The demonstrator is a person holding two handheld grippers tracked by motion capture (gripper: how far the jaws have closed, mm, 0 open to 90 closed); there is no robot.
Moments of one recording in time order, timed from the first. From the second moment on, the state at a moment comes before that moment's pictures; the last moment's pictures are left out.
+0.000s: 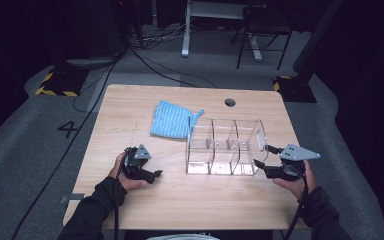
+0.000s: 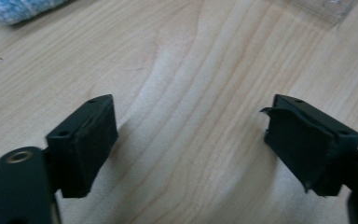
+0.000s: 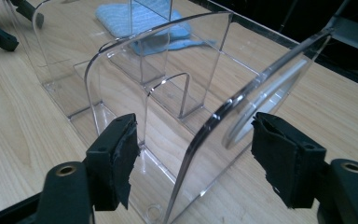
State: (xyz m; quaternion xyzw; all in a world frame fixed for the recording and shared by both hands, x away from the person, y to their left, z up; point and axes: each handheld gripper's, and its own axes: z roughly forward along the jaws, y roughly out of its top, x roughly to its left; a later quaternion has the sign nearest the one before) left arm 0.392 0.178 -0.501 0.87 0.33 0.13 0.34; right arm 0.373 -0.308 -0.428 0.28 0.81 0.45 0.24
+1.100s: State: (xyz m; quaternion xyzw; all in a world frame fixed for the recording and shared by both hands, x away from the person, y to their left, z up) left arm 0.513 0.107 -0.479 0.86 0.31 0.17 0.37; right arm 0.379 -0.296 -0.435 0.27 0.80 0.47 0.24
